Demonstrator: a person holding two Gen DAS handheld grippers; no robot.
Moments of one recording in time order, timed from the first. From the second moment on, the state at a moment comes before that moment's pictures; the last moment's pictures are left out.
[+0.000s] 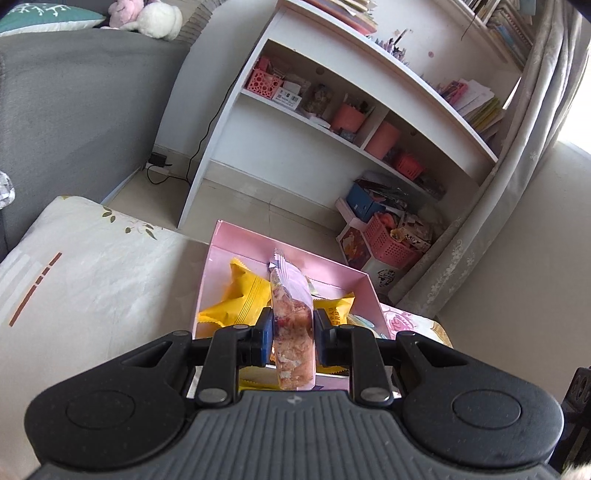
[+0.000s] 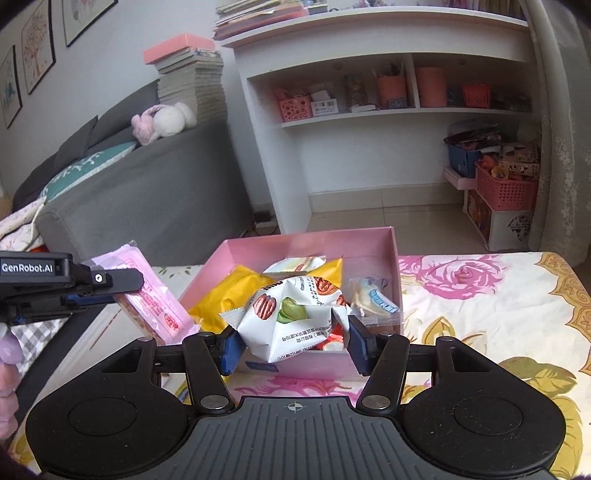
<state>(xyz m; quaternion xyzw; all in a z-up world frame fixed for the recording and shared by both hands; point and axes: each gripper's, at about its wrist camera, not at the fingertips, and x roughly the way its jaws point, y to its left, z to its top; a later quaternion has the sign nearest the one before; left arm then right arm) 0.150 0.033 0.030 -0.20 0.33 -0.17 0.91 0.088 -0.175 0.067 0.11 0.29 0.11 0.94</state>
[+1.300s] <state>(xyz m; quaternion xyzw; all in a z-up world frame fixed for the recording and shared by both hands) 0.259 -0.011 -0.012 -0.12 0.34 -0.14 0.92 0.224 -0.204 0.032 0.12 0.31 0.05 0.94</state>
